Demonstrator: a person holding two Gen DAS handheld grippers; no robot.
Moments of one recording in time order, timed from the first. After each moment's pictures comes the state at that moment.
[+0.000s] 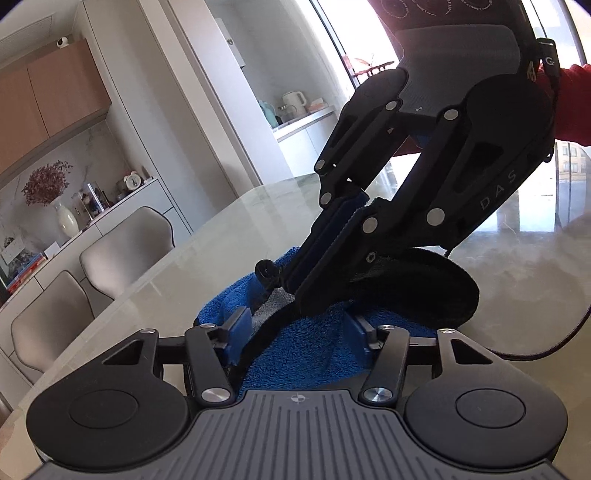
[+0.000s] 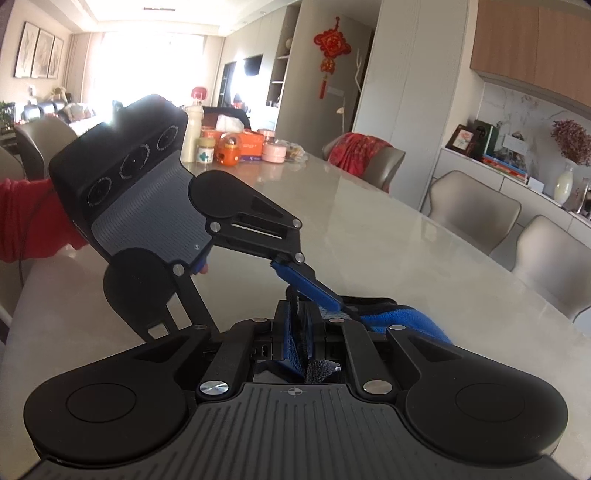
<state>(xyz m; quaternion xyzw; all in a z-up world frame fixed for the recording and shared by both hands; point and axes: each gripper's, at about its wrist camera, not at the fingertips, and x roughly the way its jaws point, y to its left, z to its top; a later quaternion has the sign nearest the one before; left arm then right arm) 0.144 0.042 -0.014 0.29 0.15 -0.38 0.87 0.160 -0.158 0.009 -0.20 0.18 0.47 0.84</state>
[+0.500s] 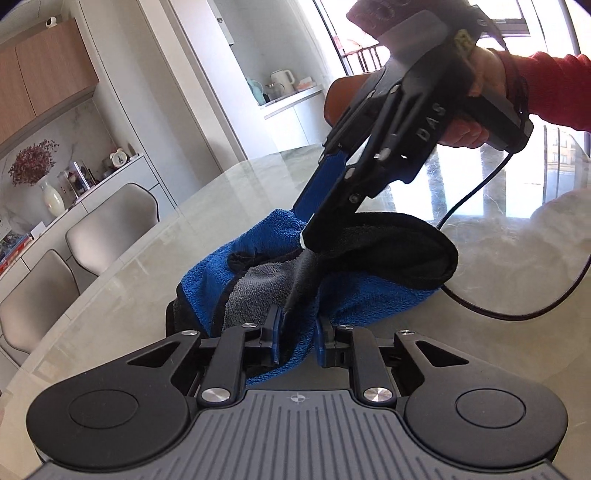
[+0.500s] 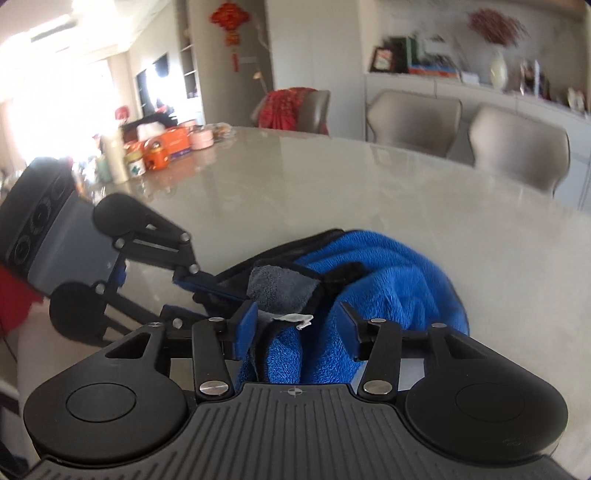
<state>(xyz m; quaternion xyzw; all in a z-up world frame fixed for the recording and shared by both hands) 0.137 0.057 -0.030 0.30 0.17 -0.39 0.85 0.209 -0.194 -0.005 -0.03 0.32 0.39 0.86</state>
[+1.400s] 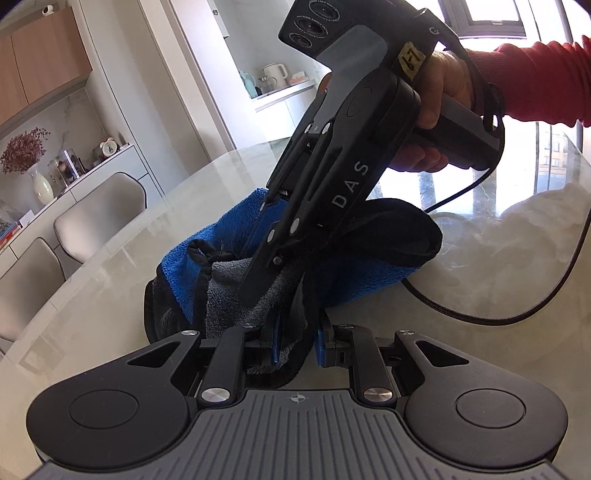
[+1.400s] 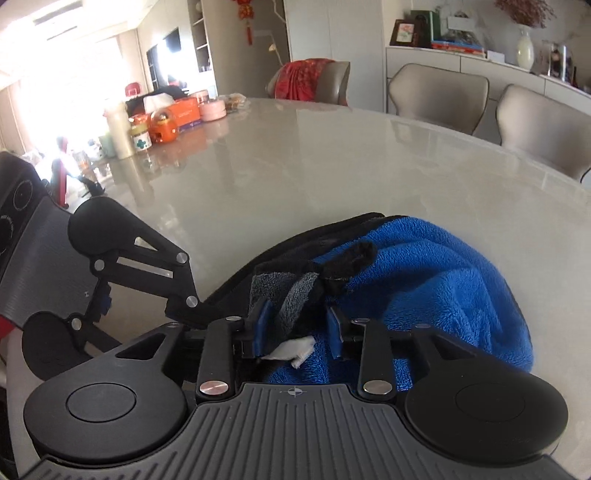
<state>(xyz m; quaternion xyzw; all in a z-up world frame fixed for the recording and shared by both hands) 0.141 0.057 -0.044 0.29 0.19 -0.40 0.85 0.224 -0.142 -0.030 -0.08 0.33 0.41 0.85</state>
